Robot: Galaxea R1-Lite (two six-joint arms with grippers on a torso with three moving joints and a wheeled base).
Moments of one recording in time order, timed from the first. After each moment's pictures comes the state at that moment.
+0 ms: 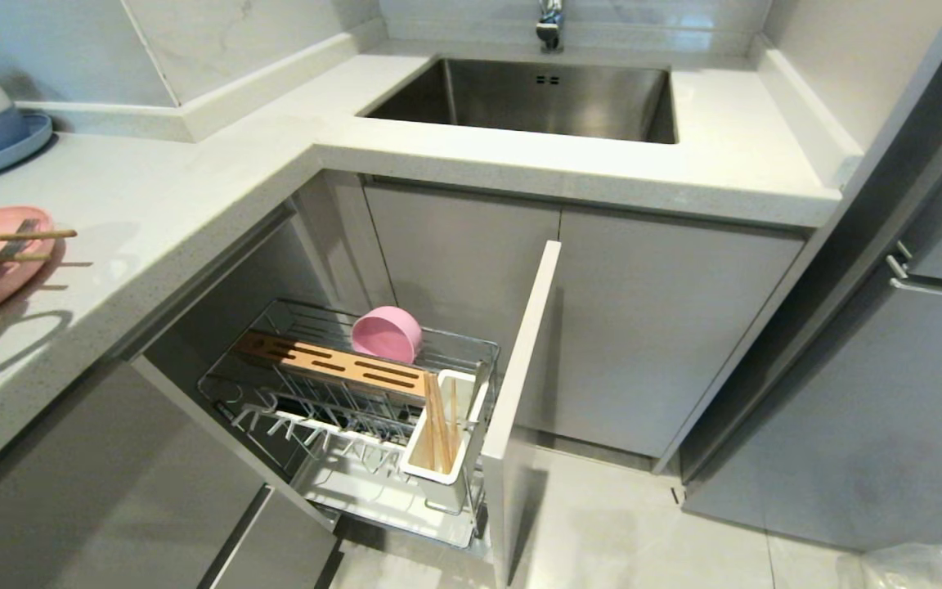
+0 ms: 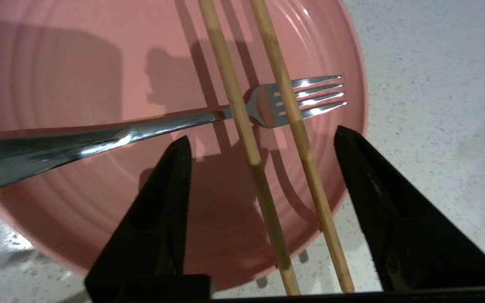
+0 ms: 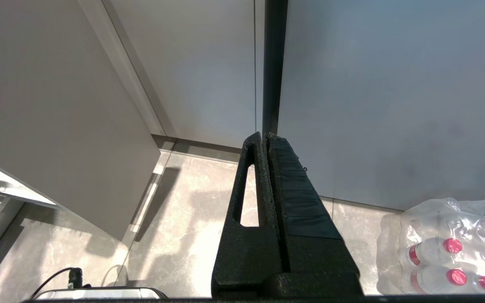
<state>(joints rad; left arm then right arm) 0.33 1.63 -1.85 0.76 0.31 -0.96 0.00 0.00 0.00 0.00 -0.02 0.04</state>
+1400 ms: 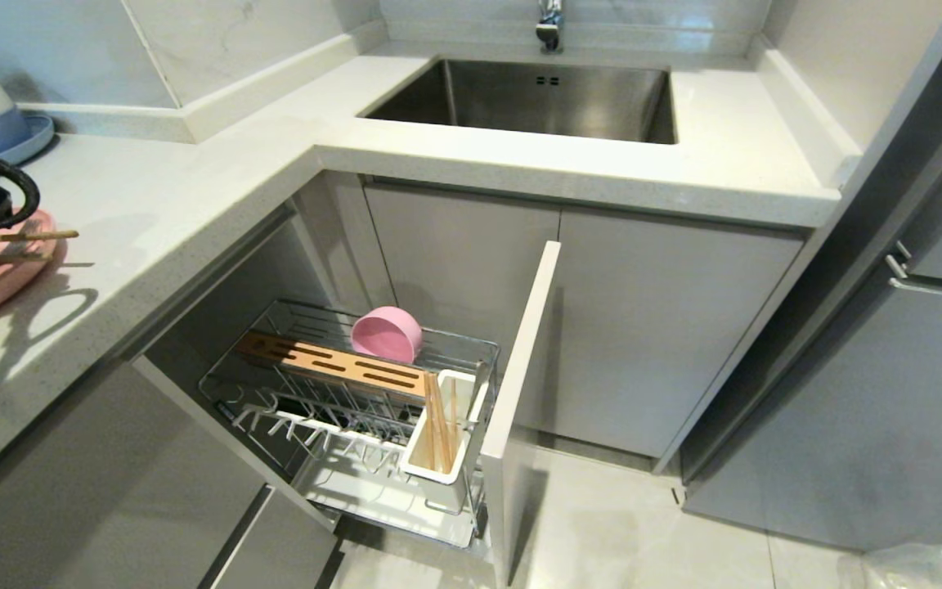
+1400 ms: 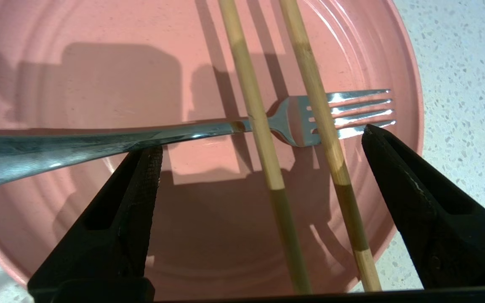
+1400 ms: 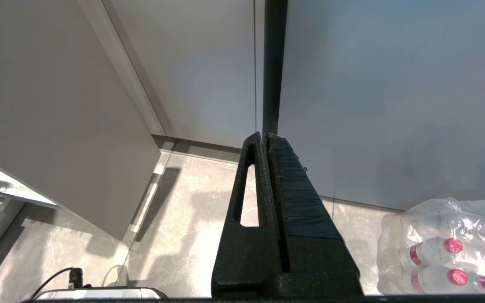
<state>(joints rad) 0.27 1.73 -1.91 0.82 0.46 -0.97 0.00 0.00 0.00 0.00 -0.02 0.04</state>
